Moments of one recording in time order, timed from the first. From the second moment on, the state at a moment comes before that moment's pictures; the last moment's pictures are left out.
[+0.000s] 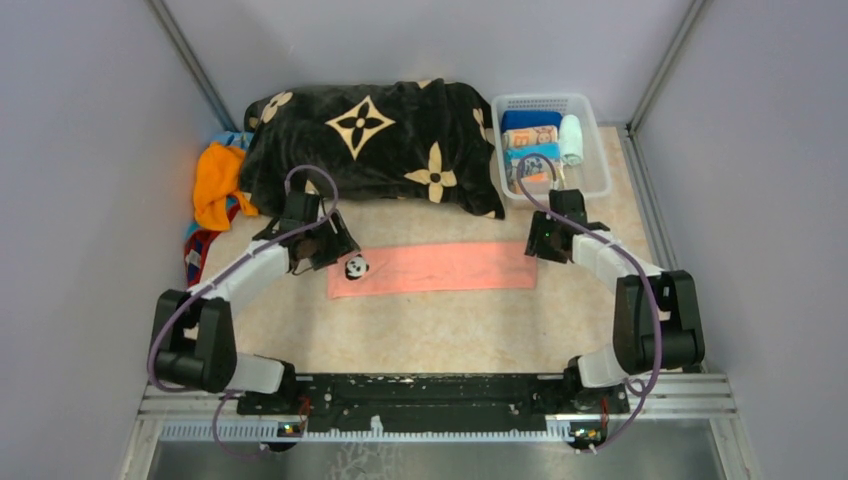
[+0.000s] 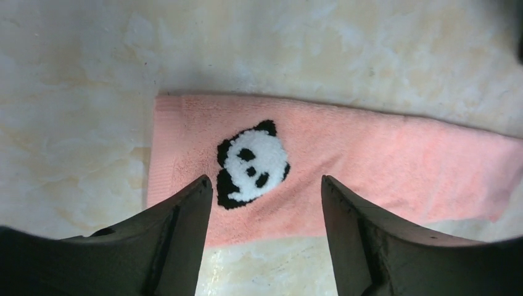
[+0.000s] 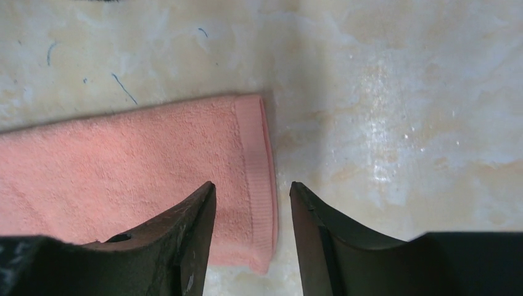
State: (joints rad) left arm -0.23 1.43 0.80 -0.31 0.08 -0.63; right arm 0.12 1.46 0.79 -0.29 -0.02 0.34
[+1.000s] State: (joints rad) left arm -0.23 1.06 0.80 -0.45 -0.10 -0.47; right arm 0.20 1.69 0.99 -0.57 0.08 0.27
